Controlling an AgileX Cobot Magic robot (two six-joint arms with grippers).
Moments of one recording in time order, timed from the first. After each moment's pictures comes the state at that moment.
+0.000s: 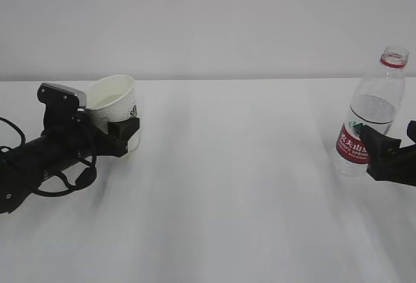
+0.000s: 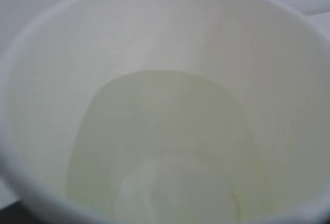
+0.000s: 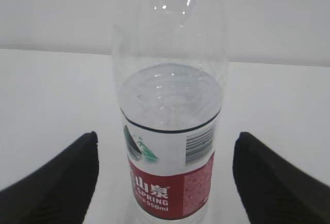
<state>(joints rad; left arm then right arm) -0.22 2.17 -0.76 0.32 -1.11 -0.18 0.09 1.69 -0.22 -0.02 -1.12 -0.02</state>
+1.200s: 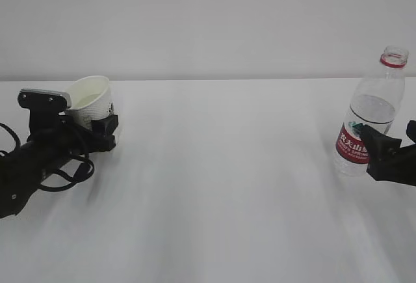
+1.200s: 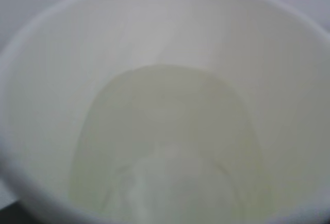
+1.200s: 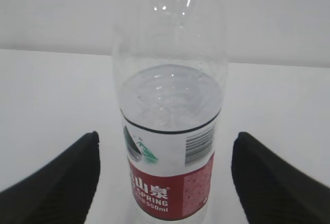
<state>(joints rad) -0.22 2.20 -0.75 0.08 -1.12 -0.12 0.09 1.69 -0.22 -0.02 -1.13 -0.02</state>
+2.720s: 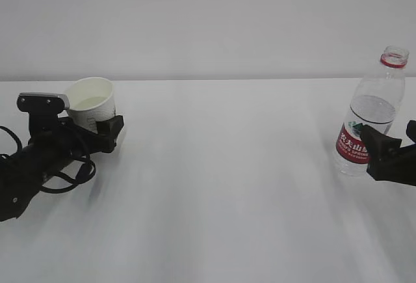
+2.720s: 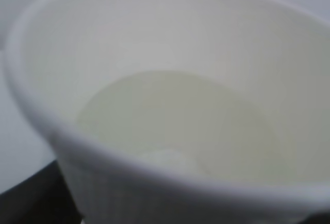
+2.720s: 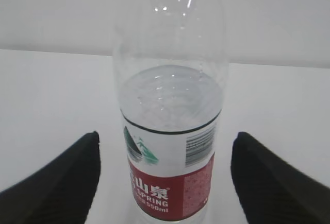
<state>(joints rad) -0.22 2.21 -0.75 0.08 -1.15 -0.18 0.09 1.69 -0.22 -0.02 -1.13 -0.02</state>
